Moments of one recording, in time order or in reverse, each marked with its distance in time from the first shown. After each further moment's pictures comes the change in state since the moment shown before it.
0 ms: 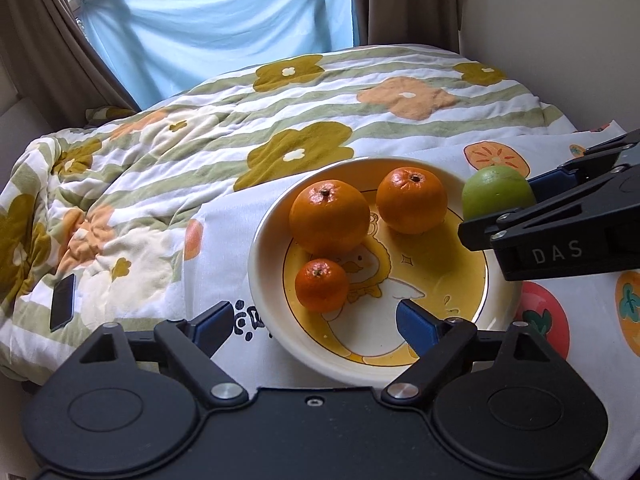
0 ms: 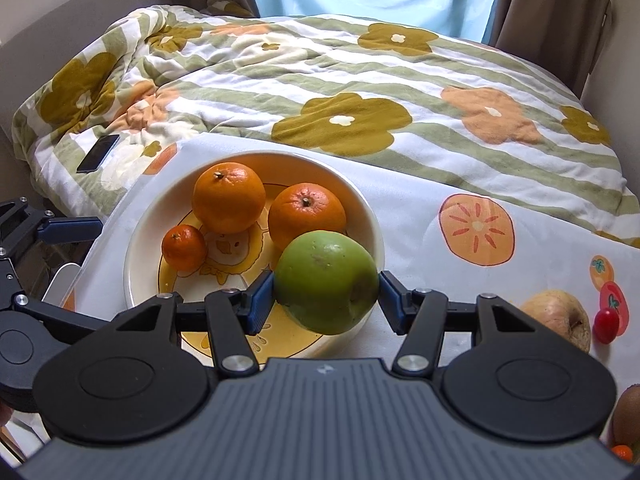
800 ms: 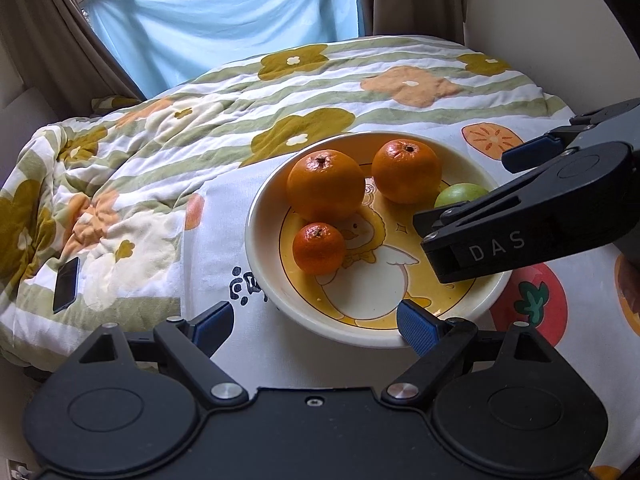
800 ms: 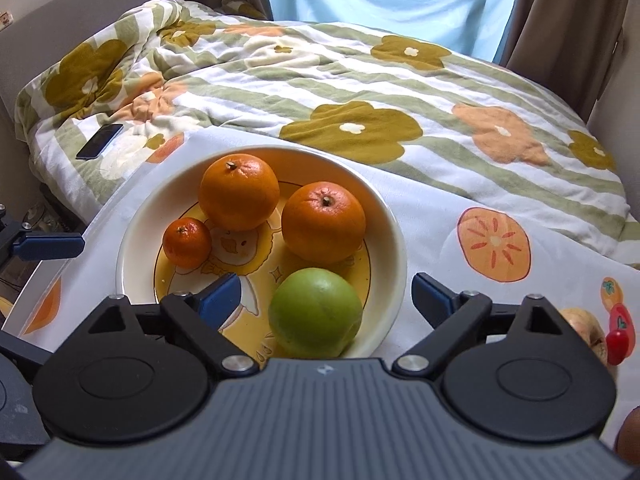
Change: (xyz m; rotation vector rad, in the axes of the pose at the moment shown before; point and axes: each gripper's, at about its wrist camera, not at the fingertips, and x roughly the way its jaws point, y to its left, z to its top) left arm -0.005 -0.009 -0.018 -0.006 0.019 0.022; right arm 0.013 0.014 -0.009 -0.060 -0.046 -0.017
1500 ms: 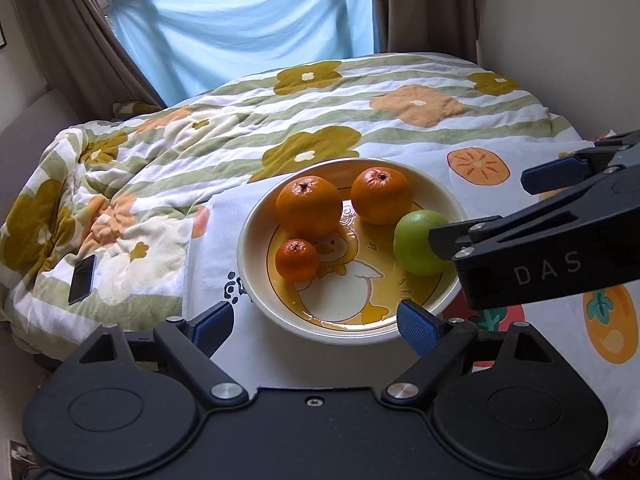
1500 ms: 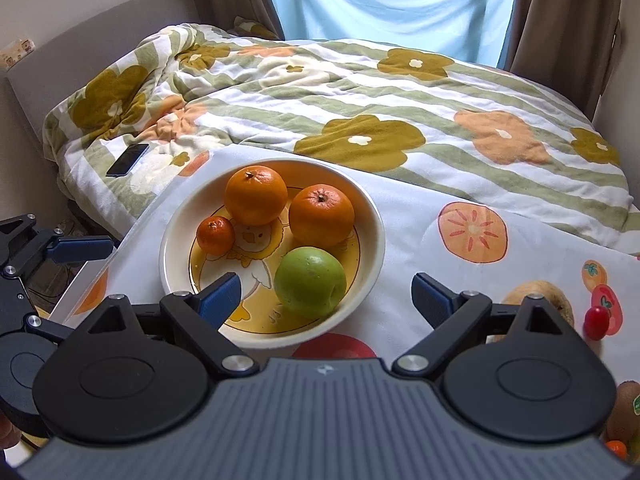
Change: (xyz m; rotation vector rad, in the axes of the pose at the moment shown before) left arm -0.043 -0.029 0.003 -0.062 -0.037 0.057; right arm -0.062 -0.025 -0.015 0.036 -0.041 0.076
